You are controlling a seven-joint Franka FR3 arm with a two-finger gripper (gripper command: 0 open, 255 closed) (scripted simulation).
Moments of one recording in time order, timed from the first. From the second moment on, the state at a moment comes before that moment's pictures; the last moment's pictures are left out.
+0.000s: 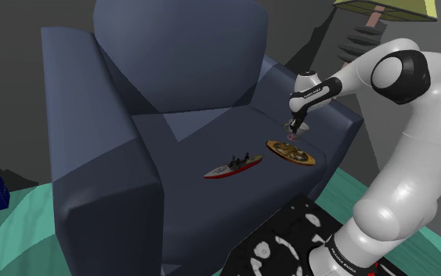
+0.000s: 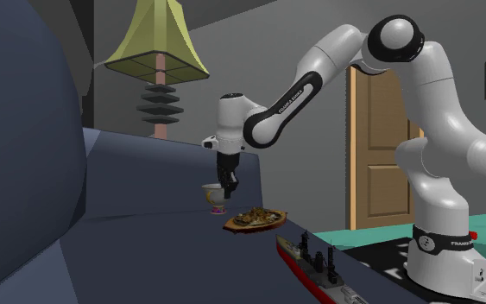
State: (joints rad) arm -0.29 0.22 -0.36 -2.07 -0.41 2.41 -0.43
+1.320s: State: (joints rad) arm -0.27 0.10 -0.35 -1.96 -0.39 2.18 -0.51
